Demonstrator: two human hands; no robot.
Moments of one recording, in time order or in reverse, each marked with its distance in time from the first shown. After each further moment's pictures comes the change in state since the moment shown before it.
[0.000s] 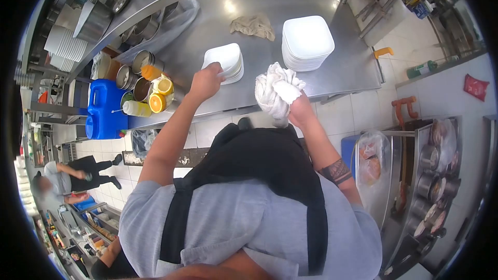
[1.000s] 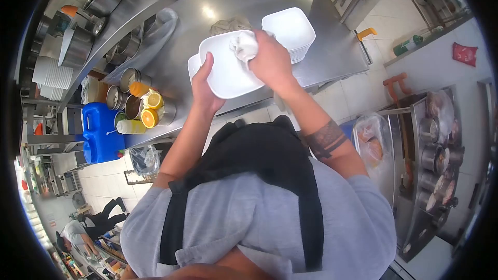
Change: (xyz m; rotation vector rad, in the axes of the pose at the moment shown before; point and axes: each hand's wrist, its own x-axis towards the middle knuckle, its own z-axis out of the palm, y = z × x) left_hand -0.009 0.133 -0.031 -1.911 0.025 0.031; right_hand 0.060 -0.065 0.081 -1.425 0.276 -0.424
